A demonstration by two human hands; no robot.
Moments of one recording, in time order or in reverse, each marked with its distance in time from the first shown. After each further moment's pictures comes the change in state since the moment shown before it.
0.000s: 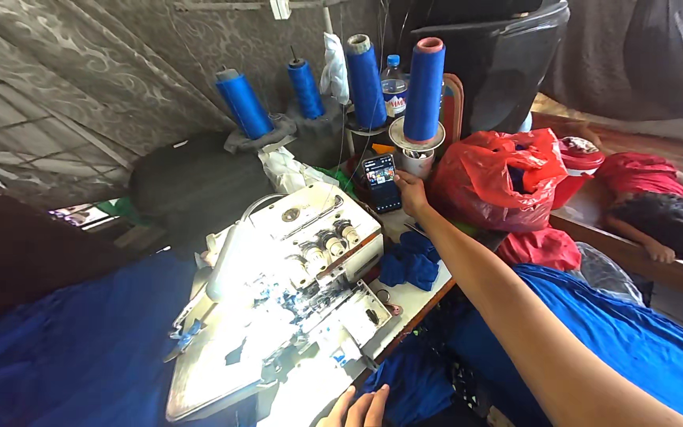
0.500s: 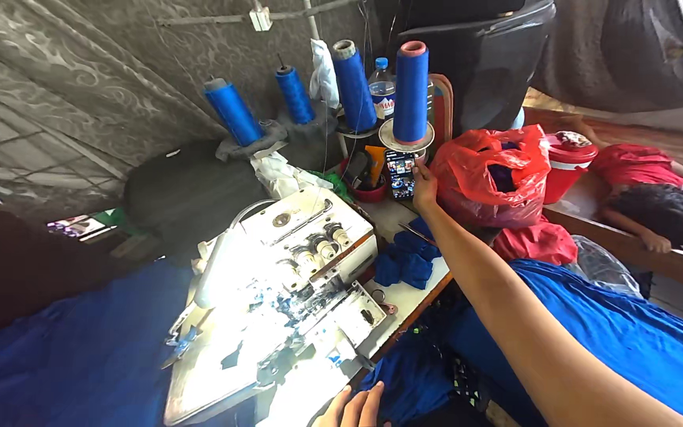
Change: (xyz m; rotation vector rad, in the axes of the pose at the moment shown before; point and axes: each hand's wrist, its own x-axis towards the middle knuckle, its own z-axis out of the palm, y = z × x) left_hand 0.001 0.002 0.002 0.036 -0.011 0.000; right_hand 0.011 -0.008 -0.035 -0.110 0.298 -0.170
